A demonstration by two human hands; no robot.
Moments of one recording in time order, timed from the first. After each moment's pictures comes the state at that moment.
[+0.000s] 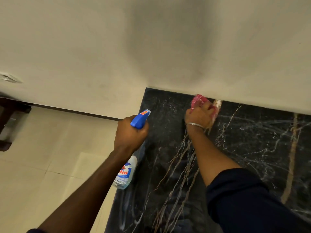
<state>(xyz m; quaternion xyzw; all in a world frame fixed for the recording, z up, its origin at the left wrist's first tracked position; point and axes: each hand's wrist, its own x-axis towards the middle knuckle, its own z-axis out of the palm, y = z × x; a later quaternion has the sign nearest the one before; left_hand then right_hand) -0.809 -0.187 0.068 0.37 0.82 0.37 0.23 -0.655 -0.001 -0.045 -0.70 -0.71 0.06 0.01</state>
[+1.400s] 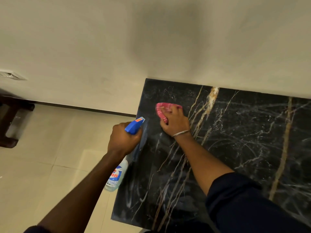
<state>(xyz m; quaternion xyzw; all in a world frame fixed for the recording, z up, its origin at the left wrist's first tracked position) -0.806 -0.253 0.063 0.38 0.83 0.31 0.28 -0.664 -0.100 -0.043 -0.45 -0.89 0.12 0.00</state>
